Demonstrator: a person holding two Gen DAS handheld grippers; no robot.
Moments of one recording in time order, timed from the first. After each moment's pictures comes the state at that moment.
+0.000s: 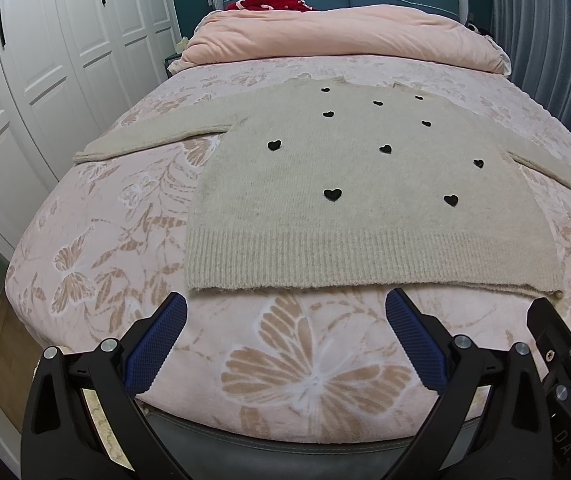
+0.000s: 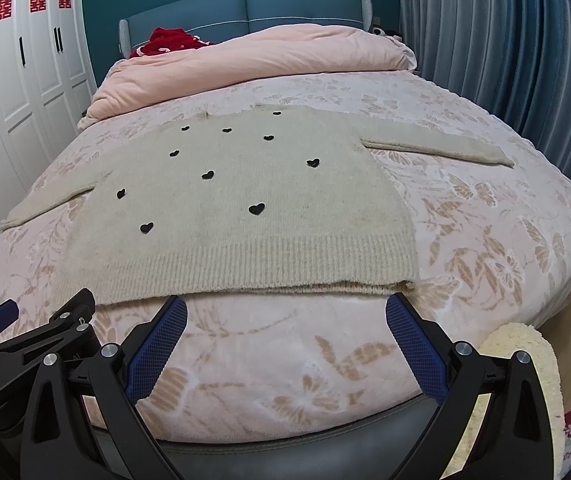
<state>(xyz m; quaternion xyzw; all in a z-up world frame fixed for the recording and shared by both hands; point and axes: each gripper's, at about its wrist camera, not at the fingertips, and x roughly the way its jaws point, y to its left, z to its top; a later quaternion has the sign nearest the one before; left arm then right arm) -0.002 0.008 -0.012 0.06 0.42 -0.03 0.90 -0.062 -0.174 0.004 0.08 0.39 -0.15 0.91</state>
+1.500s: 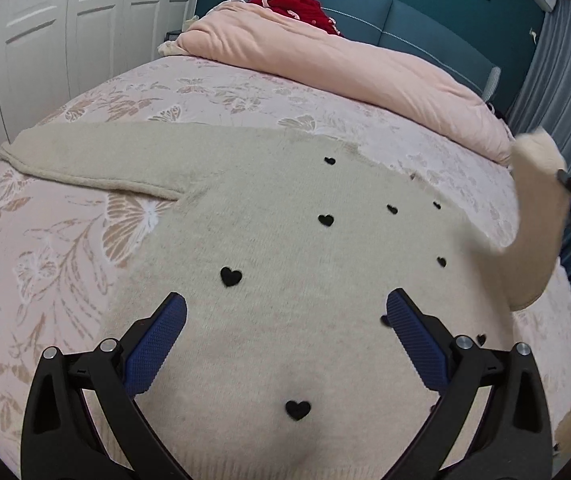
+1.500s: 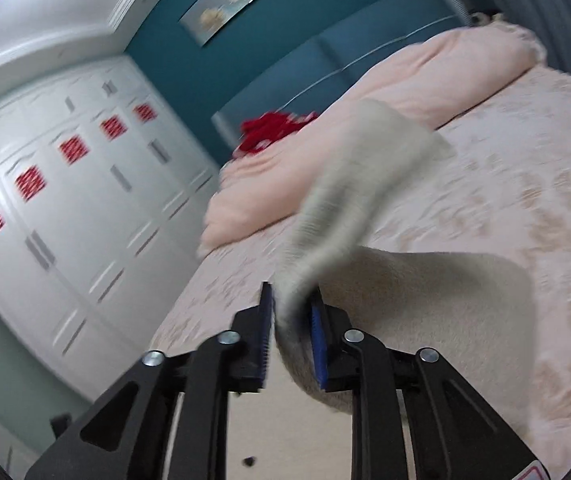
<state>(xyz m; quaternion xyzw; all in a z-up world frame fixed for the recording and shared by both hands) 0.207 0.014 -0.004 -0.13 0.41 -0.06 0.90 0.310 -0.393 0.071 0.27 0.28 0.19 0.90</state>
